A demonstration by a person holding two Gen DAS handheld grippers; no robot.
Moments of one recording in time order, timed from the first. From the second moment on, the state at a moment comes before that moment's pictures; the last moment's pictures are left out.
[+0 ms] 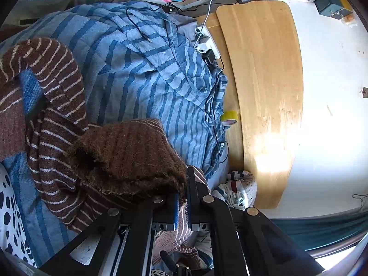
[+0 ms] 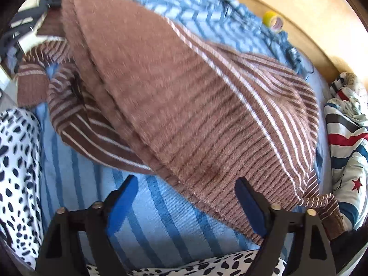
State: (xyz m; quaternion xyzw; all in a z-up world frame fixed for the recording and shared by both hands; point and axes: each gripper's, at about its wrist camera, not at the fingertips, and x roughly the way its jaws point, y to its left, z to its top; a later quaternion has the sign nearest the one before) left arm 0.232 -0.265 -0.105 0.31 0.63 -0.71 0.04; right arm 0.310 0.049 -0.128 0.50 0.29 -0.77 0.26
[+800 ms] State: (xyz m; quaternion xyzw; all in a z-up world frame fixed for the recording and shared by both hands) left arm 0.231 -0.211 0.027 0.23 0.55 -0.80 -0.03; right arm 0.246 0.144 0.014 0.31 0.23 -0.92 -0.08
